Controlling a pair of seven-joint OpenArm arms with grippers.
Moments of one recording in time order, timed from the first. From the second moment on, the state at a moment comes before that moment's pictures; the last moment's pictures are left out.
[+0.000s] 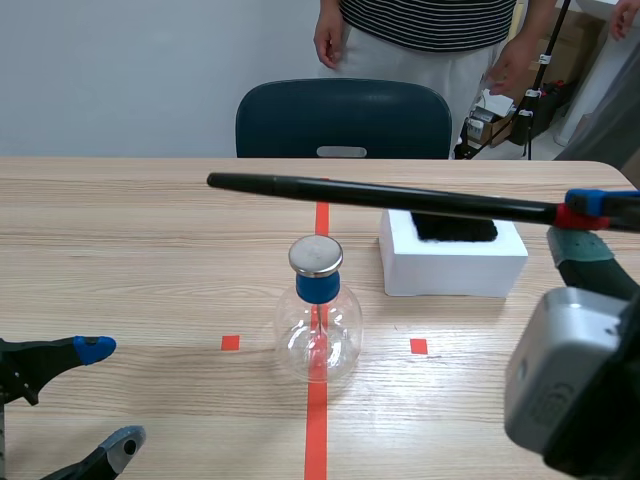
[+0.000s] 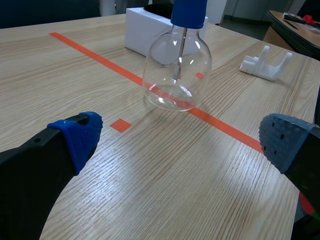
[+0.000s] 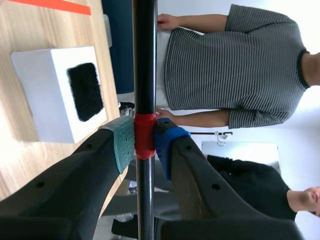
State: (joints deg) left arm 14.2 -33.2 13.2 52.0 16.4 -45.1 -75.2; right arm -63.3 9.1 8.1 137.5 -74.8 -2.7 17.9
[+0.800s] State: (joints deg) left arm 14.2 -33.2 13.2 52.0 16.4 -45.1 -75.2; right arm -60.7 4.8 8.1 136.1 -78.6 -2.5 18.6
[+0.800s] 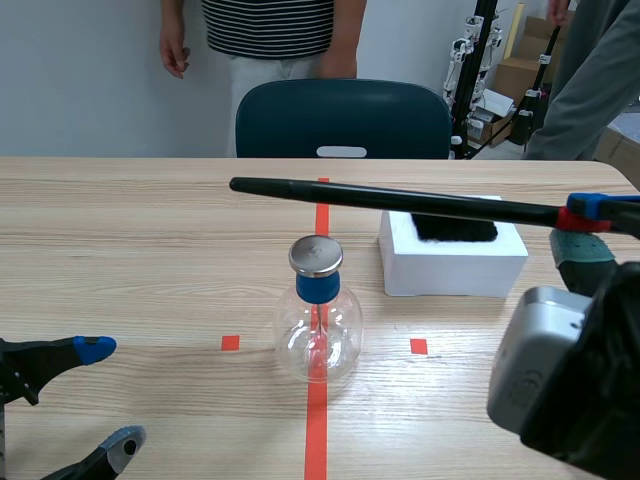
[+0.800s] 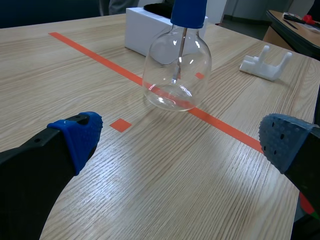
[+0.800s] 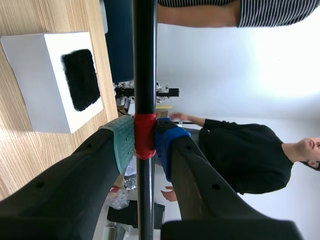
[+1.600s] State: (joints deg) left arm 14.2 -33.2 13.2 52.0 16.4 -45.1 -75.2; right arm -66.5 4.8 8.1 136.0 -81.1 -5.1 25.0
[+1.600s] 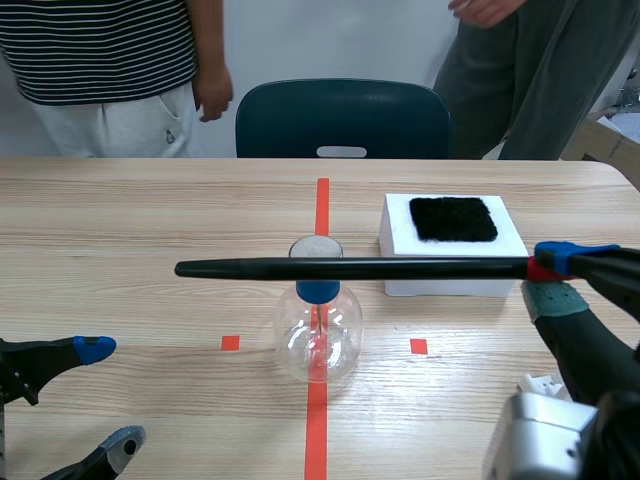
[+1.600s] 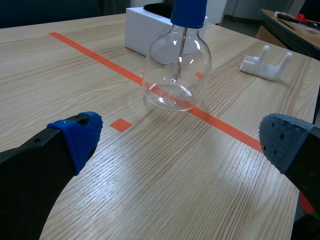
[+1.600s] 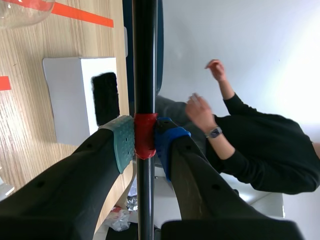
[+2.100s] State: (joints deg) left arm 14.2 -33.2 13.2 52.0 16.4 -45.1 -75.2; right arm -66.5 4.8 8.1 136.0 -81.1 -5.0 23.1
